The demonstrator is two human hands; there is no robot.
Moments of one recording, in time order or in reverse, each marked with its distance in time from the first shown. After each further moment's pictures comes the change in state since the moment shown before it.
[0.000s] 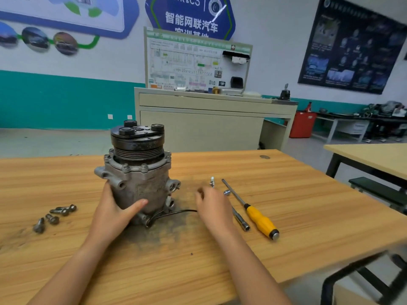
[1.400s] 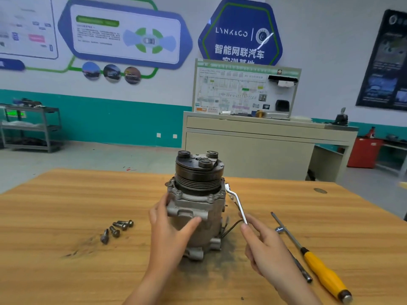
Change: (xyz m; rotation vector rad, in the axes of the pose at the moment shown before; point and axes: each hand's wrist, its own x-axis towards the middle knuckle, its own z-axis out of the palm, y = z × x) left_hand -0.021 0.046 0.003 -0.046 0.240 0.006; right_hand -0.037 -0.028 -0.042 0.798 -0.243 0.010
